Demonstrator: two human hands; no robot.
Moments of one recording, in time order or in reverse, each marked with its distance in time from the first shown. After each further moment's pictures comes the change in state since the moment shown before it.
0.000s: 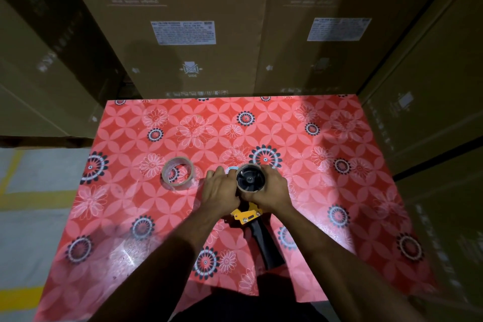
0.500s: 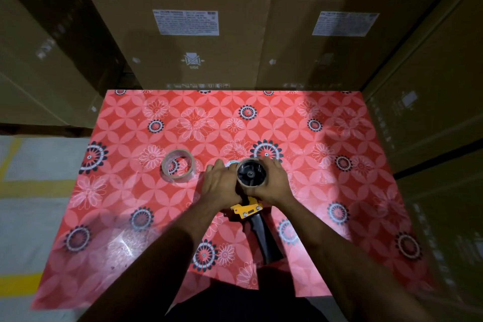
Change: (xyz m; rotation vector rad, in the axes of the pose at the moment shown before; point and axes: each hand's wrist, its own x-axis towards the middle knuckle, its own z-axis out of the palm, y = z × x) left_hand 0.006 -0.003 0.007 -0.024 0.007 0.014; right_hand 0.007 0.006 -0.002 -0.033 -0.060 -0.051
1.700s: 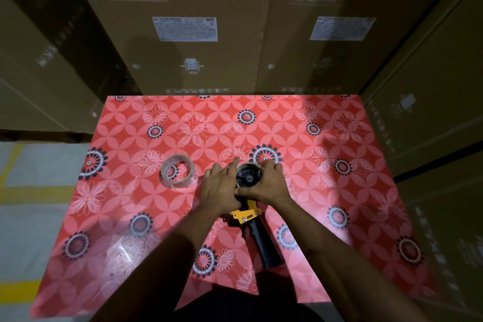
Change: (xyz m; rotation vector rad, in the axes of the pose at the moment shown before) left_hand 0.005 -0.006 0.011 -0.037 0.029 -0.010; right_hand 0.004 -0.021 -0.008 -0.061 -0.088 0.192
